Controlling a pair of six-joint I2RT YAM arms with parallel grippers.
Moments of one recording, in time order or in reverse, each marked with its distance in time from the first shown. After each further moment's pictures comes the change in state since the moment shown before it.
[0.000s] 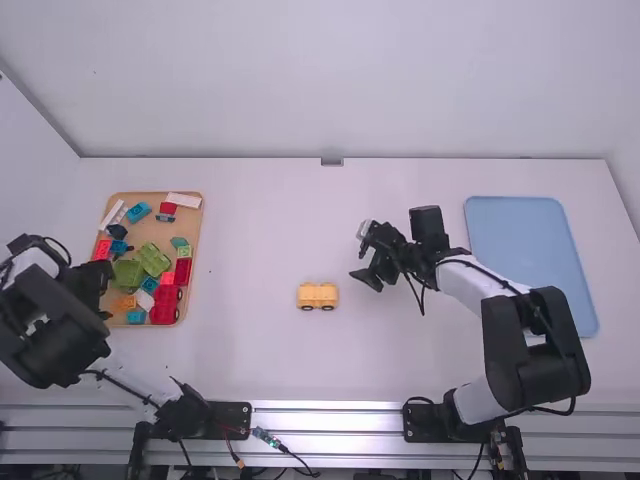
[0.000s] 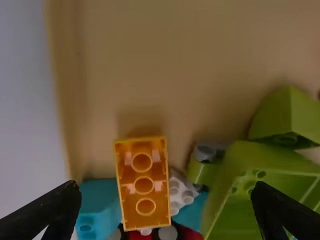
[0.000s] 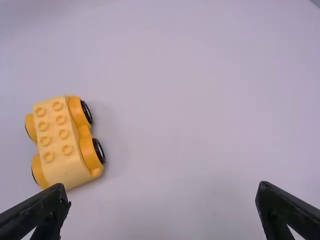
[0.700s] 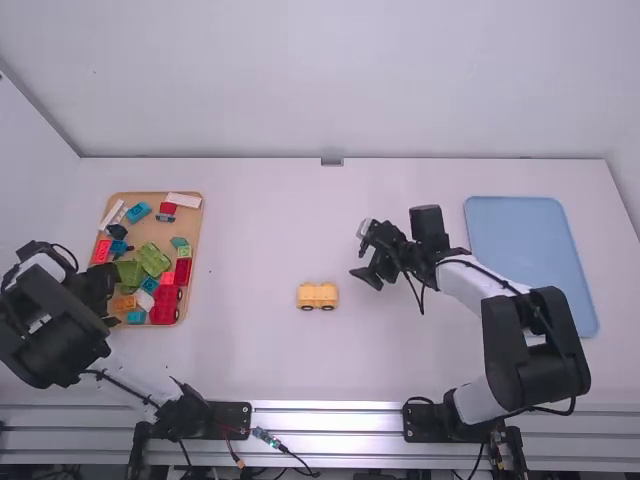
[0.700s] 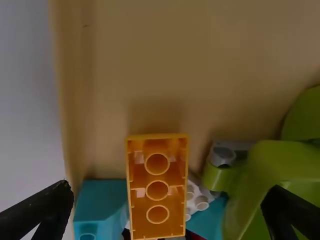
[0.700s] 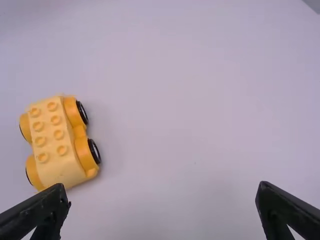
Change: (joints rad) left arm 0.000 0.000 -0.057 0.035 0.024 -0.042; right arm 0.000 0.000 0.000 0.027 0.006 0.002
